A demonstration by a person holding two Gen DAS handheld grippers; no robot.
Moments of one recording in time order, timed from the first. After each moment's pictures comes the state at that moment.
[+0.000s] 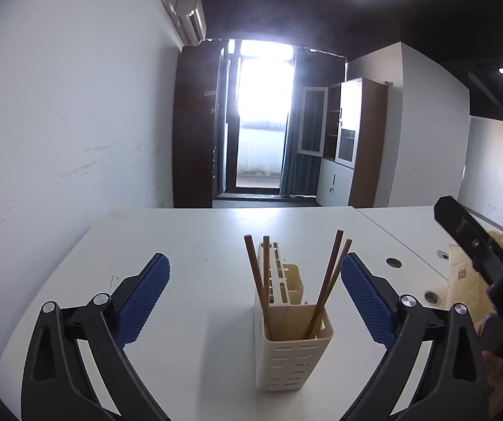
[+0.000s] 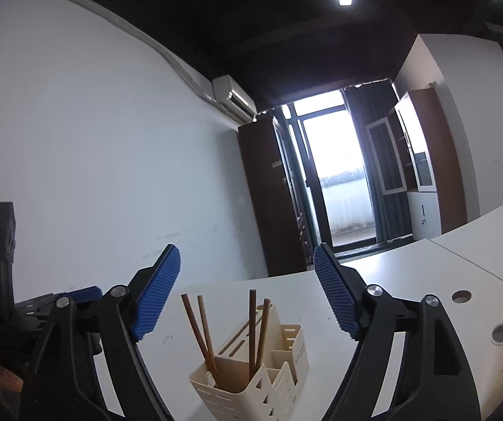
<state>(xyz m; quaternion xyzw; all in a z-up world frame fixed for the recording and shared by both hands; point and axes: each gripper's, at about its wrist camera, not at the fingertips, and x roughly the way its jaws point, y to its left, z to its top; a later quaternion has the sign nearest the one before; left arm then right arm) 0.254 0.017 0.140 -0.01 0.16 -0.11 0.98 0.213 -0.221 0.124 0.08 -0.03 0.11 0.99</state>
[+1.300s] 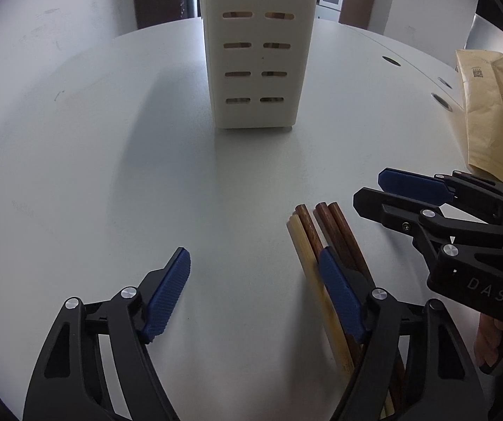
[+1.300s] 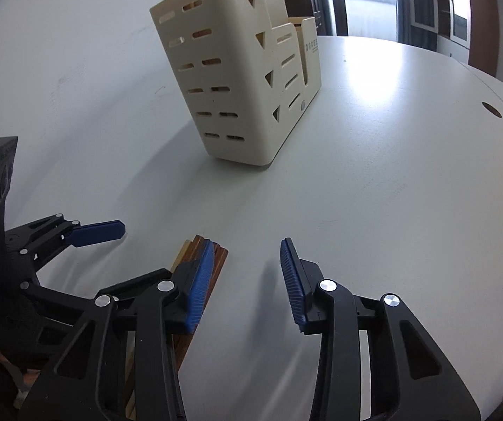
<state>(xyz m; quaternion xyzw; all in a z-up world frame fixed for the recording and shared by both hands) 0.232 -0.009 -0.097 0.05 0.47 -0.15 0.87 0.235 -0.189 -0.091 -0.01 0.40 0.15 0.90</state>
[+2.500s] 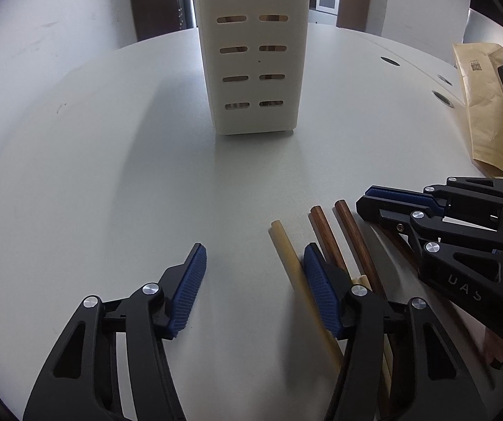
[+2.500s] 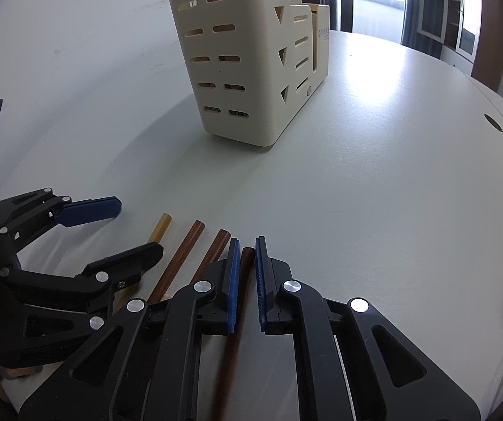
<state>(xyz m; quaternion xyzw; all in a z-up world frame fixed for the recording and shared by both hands) 0.232 -0.013 -0.098 0.07 0.45 -0.14 0.88 0.245 -0.178 -0.101 -0.05 0.41 0.13 0.90</state>
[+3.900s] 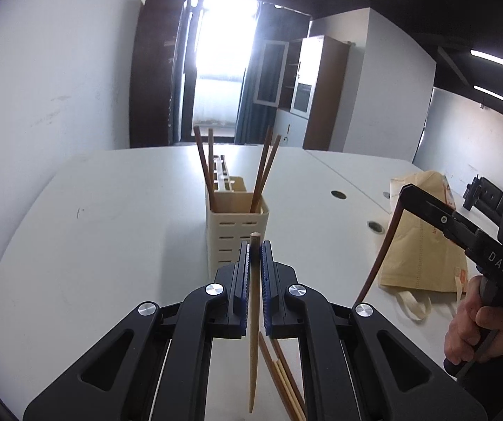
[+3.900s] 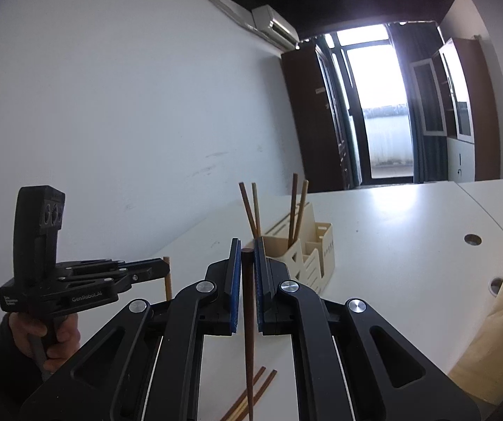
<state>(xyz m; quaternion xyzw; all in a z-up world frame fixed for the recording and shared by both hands) 0.174 0.023 0.097 -0.02 0.26 -0.21 0.94 0.145 -0.217 0.098 0.03 0.11 0.22 0.97</state>
